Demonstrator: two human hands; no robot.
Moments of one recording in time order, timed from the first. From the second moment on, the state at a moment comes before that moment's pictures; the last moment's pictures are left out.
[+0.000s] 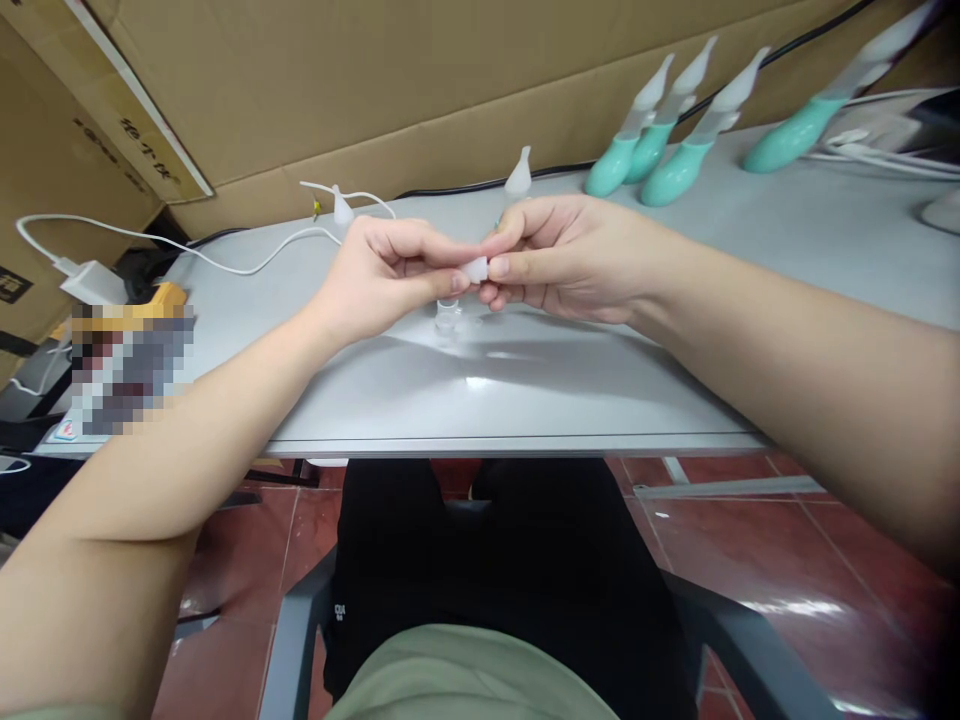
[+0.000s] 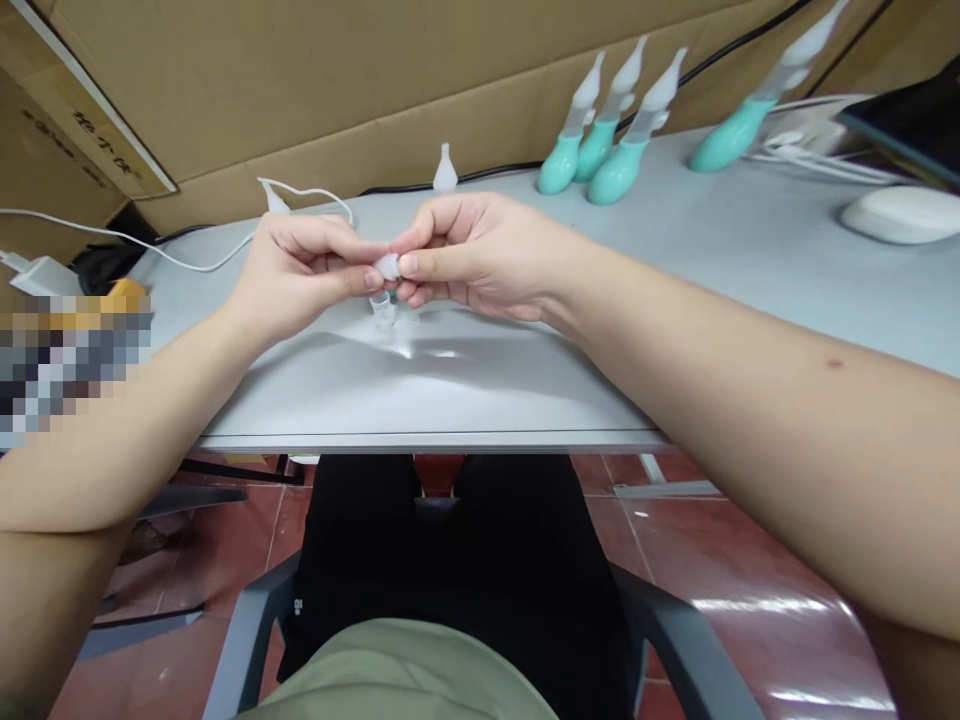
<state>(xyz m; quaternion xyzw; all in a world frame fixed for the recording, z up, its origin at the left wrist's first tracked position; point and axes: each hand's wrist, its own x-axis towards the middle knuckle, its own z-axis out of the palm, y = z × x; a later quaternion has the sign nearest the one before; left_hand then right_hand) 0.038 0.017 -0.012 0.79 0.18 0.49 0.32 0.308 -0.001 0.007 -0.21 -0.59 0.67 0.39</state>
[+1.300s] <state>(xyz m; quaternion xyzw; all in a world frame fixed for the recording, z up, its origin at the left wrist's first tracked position) 0.031 0.031 -0.019 0.79 0.22 0.51 0.24 0.302 -0.019 0.016 -0.26 -0.66 0.52 0.47</state>
